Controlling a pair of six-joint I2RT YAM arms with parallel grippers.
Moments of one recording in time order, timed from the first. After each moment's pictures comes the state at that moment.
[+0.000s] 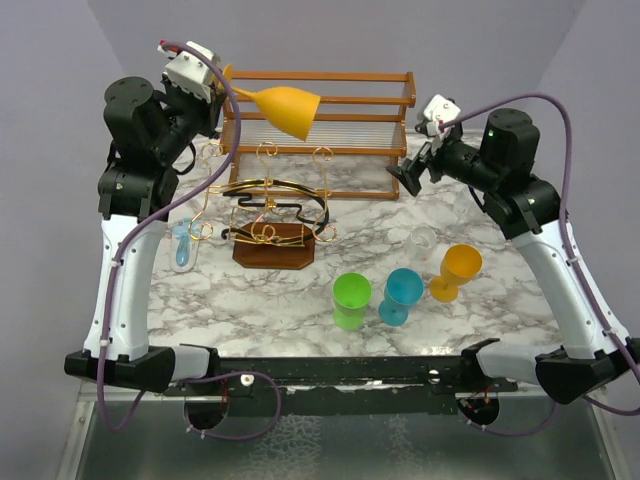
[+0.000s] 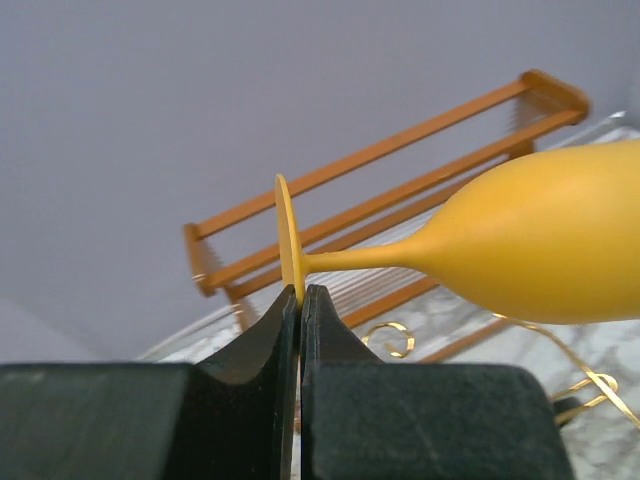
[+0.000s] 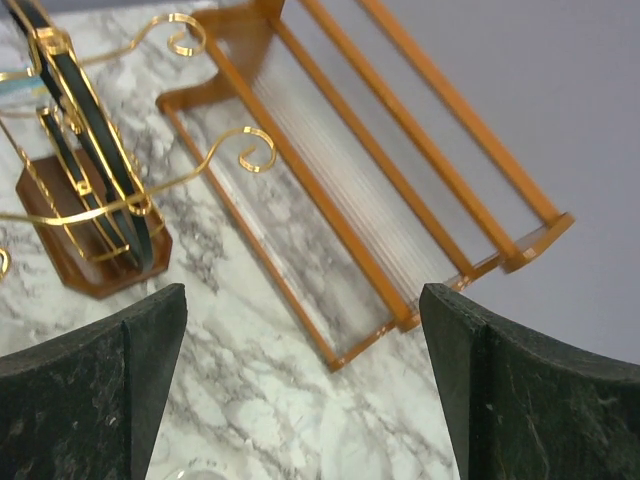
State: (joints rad) left arm -0.14 1.32 1.78 -0.45 0.34 0.15; right arm 0.37 1.24 1.58 -0.48 -0.43 -0.47
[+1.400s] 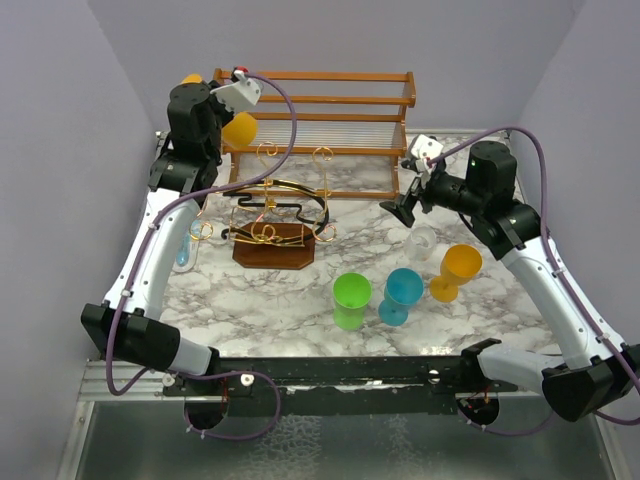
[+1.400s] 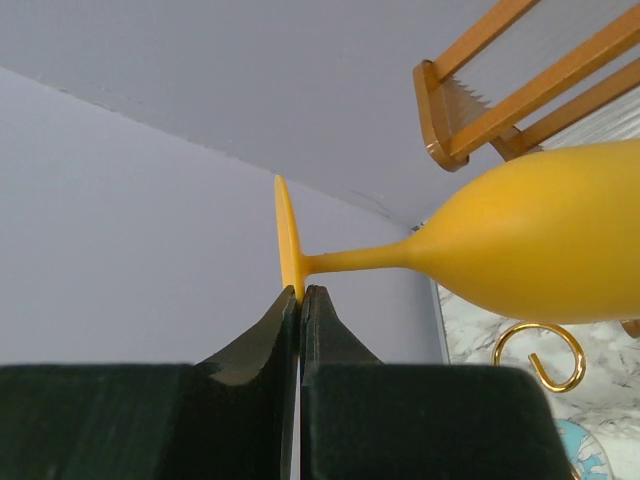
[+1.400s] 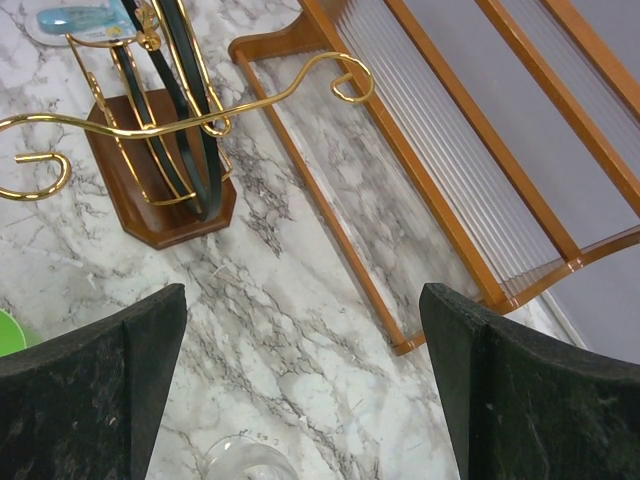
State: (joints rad) left arm -0.24 1.43 1.64 -0.31 -0.37 0.87; right arm 0.37 1.15 1.25 -0.39 -0.55 -0.50
